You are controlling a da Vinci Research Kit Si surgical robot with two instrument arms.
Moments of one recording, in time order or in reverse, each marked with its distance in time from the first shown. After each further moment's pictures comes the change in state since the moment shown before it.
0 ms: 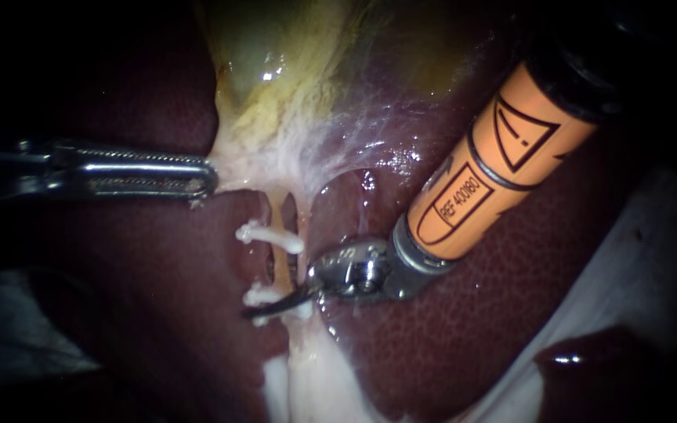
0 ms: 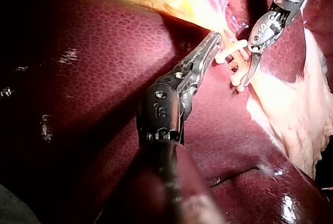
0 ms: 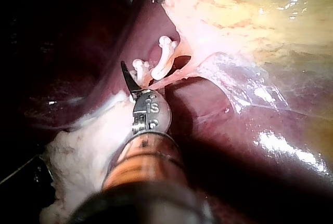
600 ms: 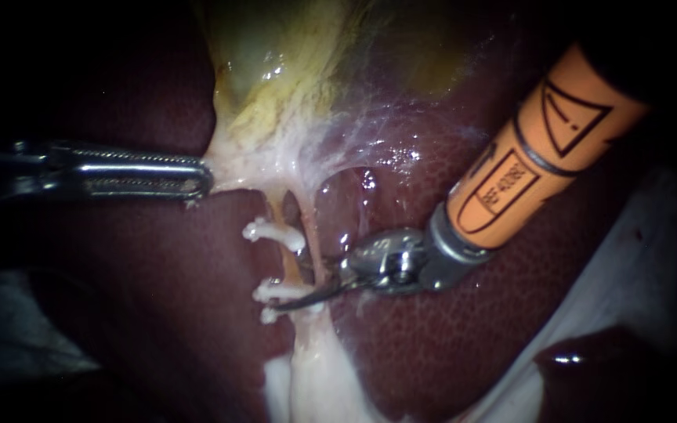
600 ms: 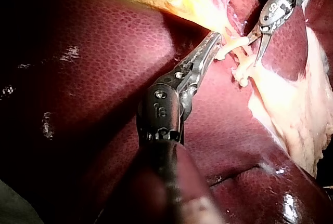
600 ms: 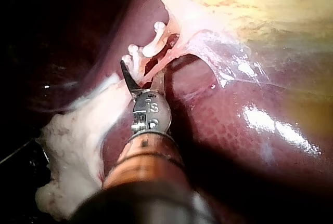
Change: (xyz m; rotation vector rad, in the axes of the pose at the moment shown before) right arm -0.002 0.002 -0.006 0.010 0.010 -0.001; left arm 0.000 0.000 -0.001 -0.003 -0.002 0.001
